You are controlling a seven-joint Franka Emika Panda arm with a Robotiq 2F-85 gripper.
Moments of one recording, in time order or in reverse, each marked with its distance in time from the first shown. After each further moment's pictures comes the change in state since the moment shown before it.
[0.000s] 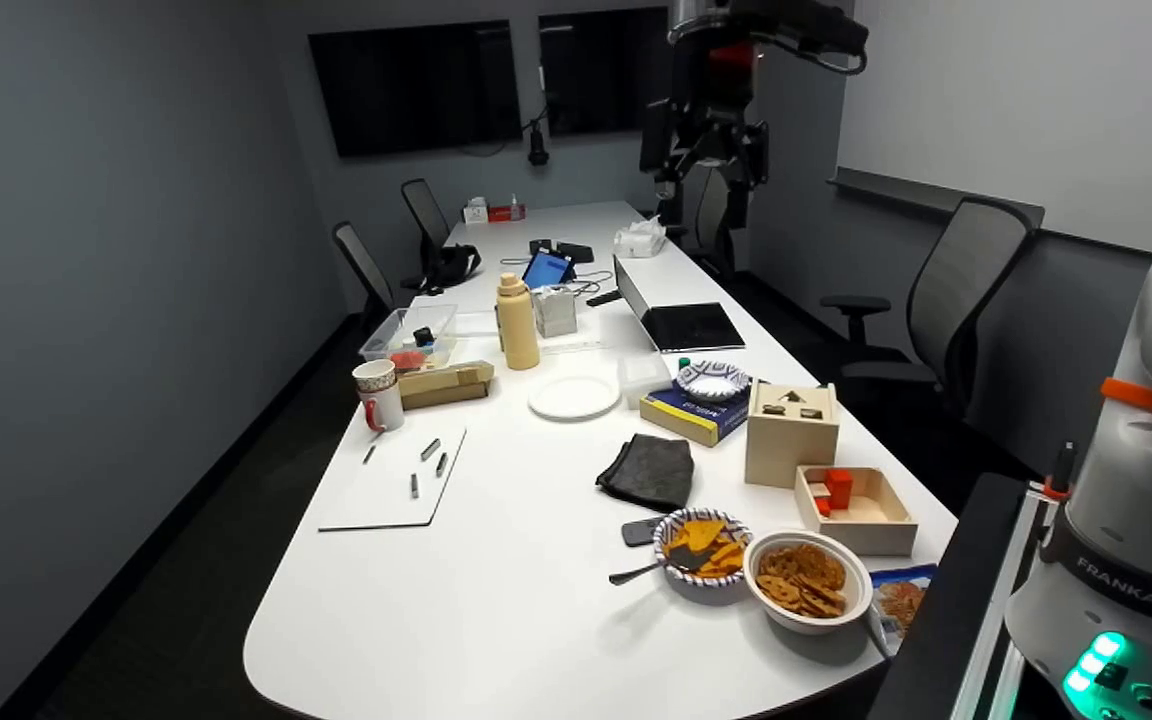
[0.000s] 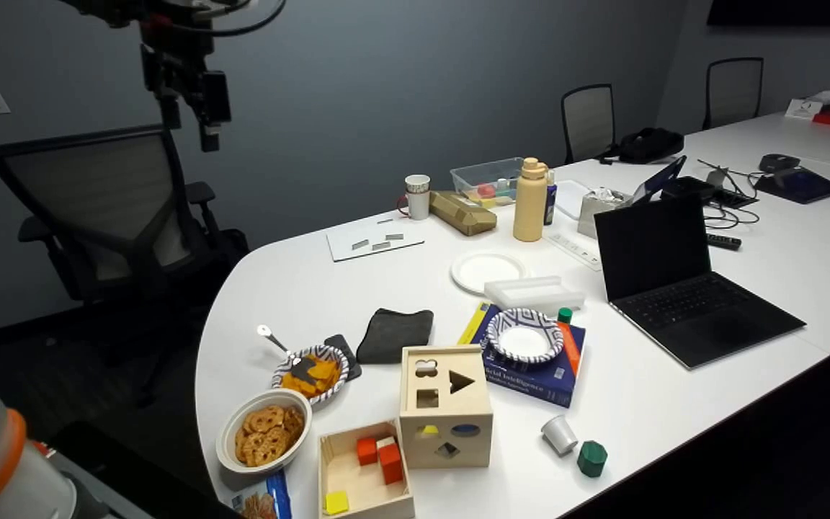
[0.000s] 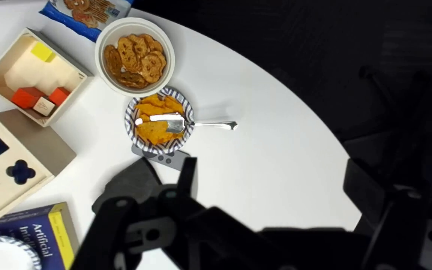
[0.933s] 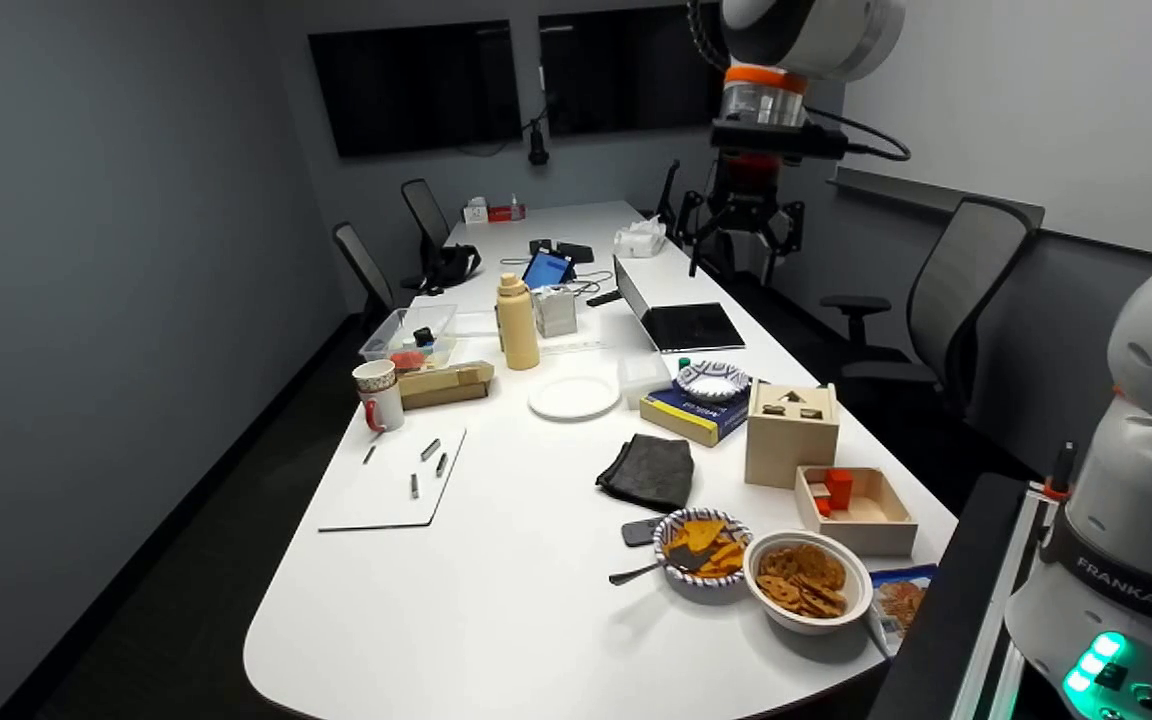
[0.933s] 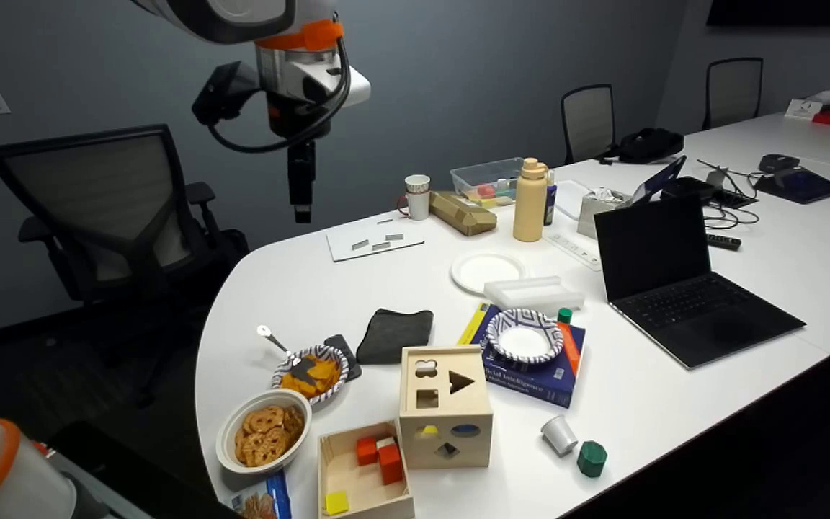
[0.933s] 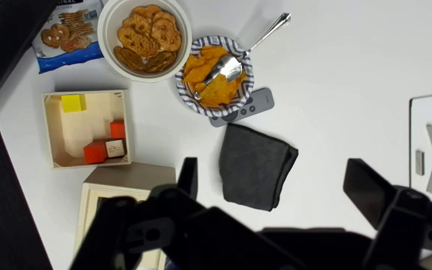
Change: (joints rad) arm -0.232 0.126 -0.062 -0.158 -0.011 0.335 0.403
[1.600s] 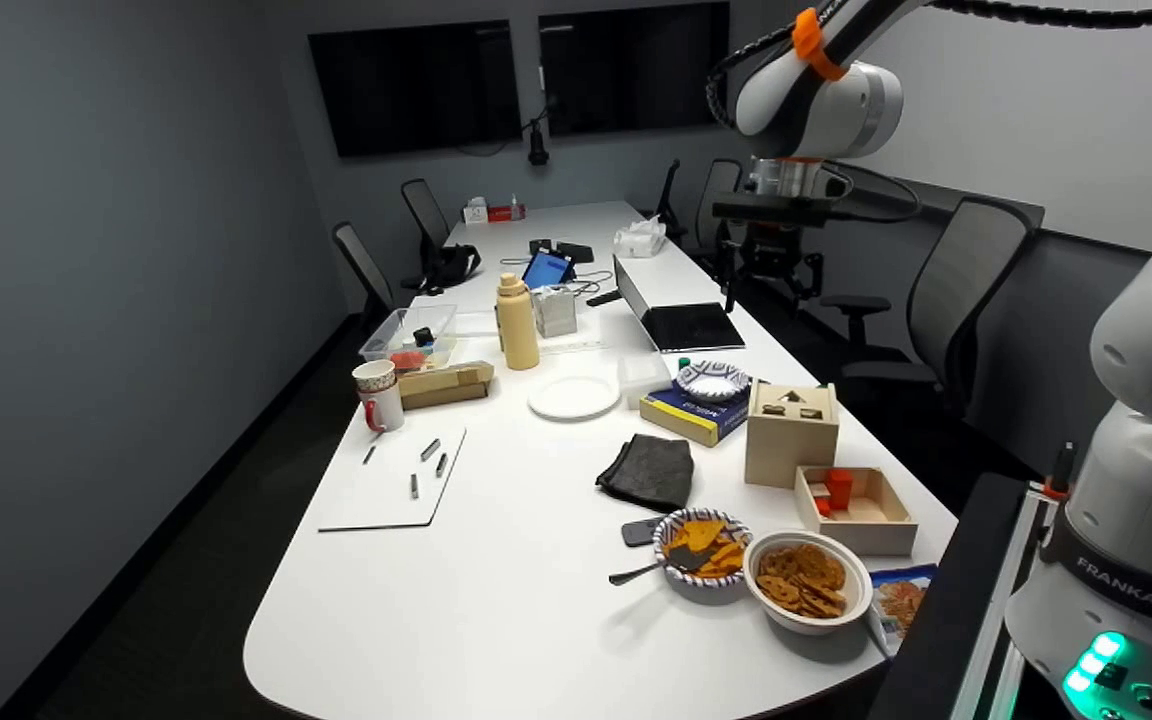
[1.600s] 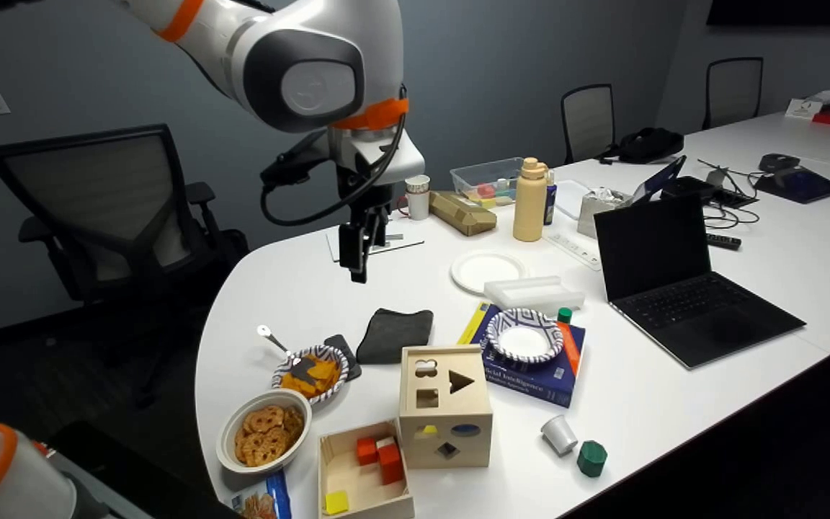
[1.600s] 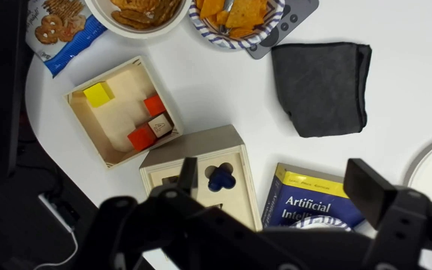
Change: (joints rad) arm -0.091 0.185 -0.065 -0.044 -0.104 0.240 0.283
